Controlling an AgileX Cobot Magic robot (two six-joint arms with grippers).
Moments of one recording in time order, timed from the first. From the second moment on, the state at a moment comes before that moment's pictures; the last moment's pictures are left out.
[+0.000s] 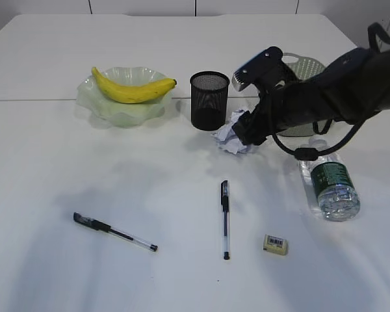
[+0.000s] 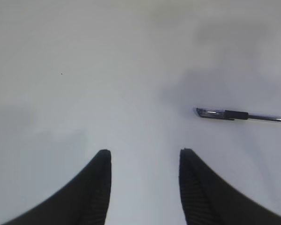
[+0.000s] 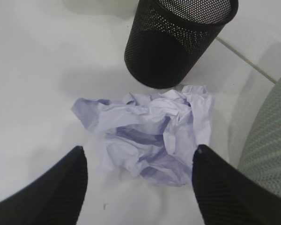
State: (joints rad) left arm -0.17 1.07 -0.80 0.03 0.69 0.05; right arm 0.27 1.96 -1.24 0.99 0.14 -1.43
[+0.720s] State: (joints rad) left arm -0.17 1.07 -0.80 0.03 0.69 0.05; right arm 0.23 2.11 -1.32 0.99 0.11 -1.43
